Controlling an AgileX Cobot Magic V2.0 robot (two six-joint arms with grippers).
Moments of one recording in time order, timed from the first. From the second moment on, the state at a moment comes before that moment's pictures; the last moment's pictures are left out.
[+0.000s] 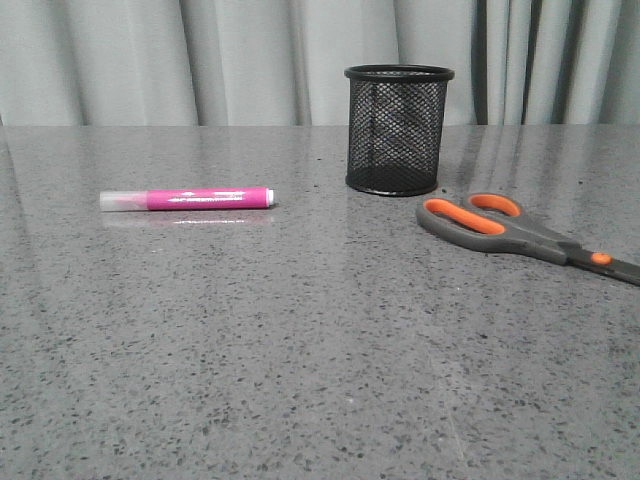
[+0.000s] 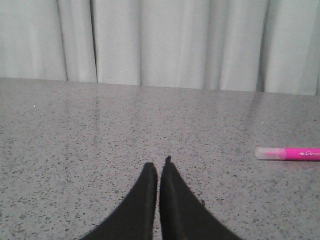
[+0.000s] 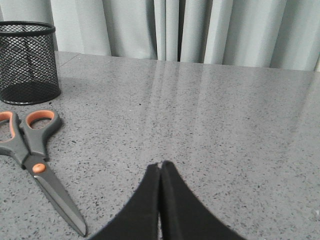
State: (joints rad) left arm -0.04 0.00 0.00 -0.08 0.09 0.07; right arm 0.00 -0.01 0.01 0.05 0.16 -0.13
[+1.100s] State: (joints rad) left arm -0.04 0.00 0.00 -0.56 0.09 0.07; right arm 0.00 -0.01 0.01 0.46 0.08 -0.13
